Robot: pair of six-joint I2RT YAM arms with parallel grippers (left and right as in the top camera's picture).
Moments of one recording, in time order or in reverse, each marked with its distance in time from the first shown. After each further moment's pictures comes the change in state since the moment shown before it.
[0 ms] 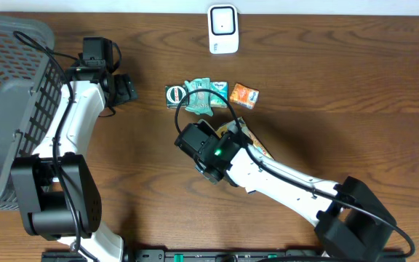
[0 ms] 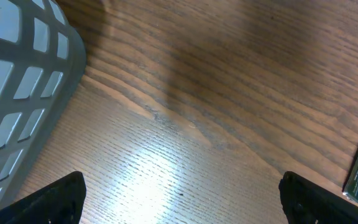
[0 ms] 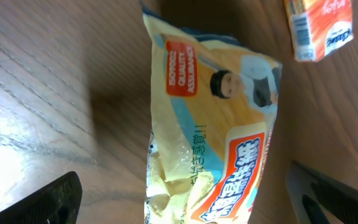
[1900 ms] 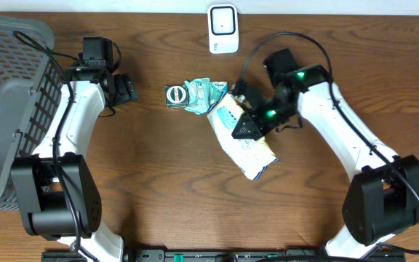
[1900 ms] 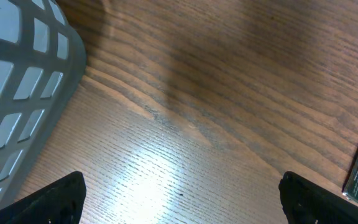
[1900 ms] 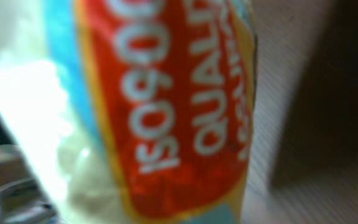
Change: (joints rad) left arm 0.000 0.000 0.000 0.000 0.000 0.000; right arm -0.605 0.028 0.203 -0.289 -1.164 -0.395
